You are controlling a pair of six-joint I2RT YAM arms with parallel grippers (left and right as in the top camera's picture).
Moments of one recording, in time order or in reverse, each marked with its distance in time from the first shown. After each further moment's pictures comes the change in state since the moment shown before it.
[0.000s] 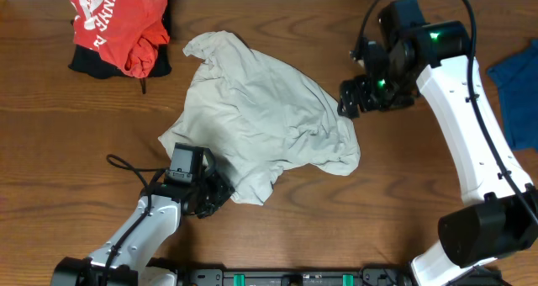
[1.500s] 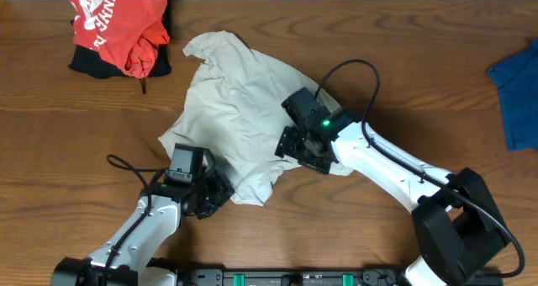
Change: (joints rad) left arm 0.000 0.000 -0.001 -0.008 0.001 0.009; right arm 0.412 -0.010 -0.609 0.731 0.115 1.020
